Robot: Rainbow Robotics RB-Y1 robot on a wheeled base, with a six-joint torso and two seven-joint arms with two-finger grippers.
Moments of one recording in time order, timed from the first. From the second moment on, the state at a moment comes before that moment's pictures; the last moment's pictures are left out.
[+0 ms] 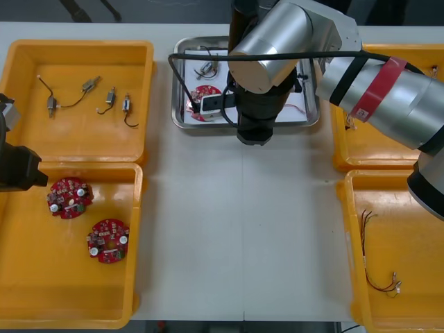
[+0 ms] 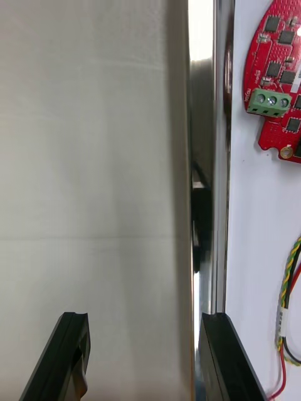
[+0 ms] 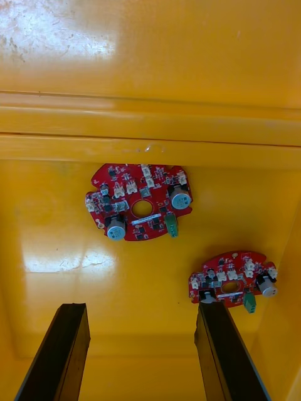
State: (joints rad) right arm -1.26 -0.46 0.89 -1.23 -0.94 1.48 2.15; left arm -0.24 0.82 0.21 -2.14 0.89 1.91 -1.12
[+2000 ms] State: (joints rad) right arm -0.19 -0.88 -0.47 -2.21 -1.06 1.92 1.28; left arm -0.23 0.82 0.21 -2.14 0.89 1.91 -1.12
